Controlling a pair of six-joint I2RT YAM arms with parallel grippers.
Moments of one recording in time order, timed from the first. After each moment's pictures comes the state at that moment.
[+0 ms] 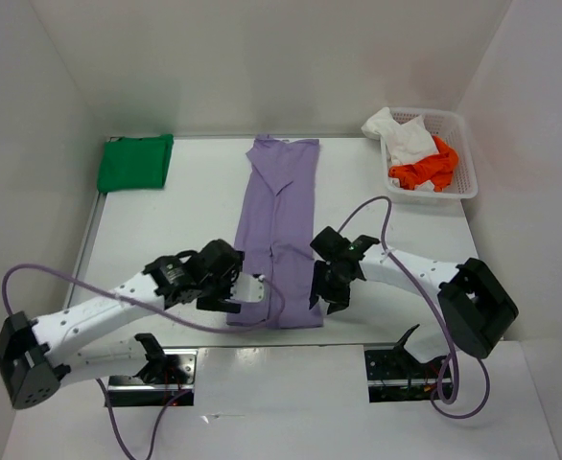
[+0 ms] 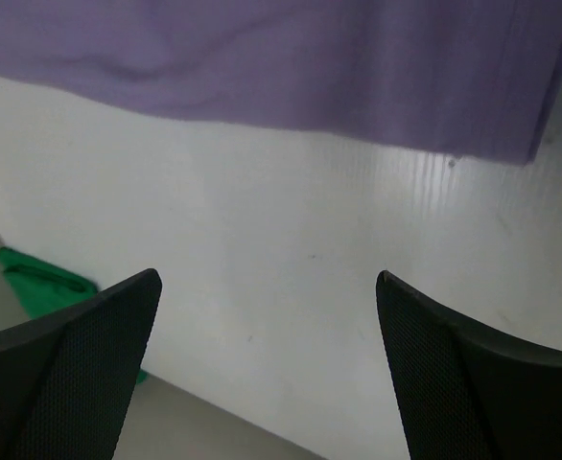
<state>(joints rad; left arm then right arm) -0.87 1.10 0.83 -0.78 -0.15 0.81 0.74 1.42 0.79 -0.72 -0.16 0.96</state>
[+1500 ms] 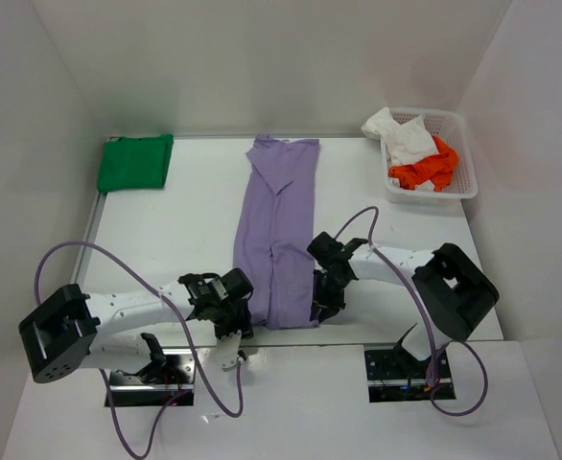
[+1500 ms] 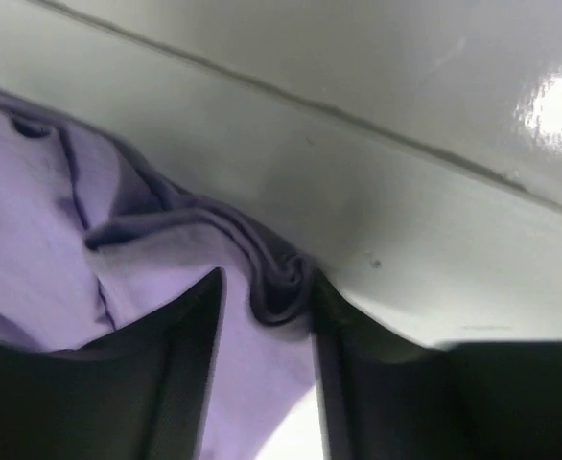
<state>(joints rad) -0.96 1.25 0.58 -0.61 0.27 1.87 0.72 1.55 0.76 -0.64 -0.29 0.92</state>
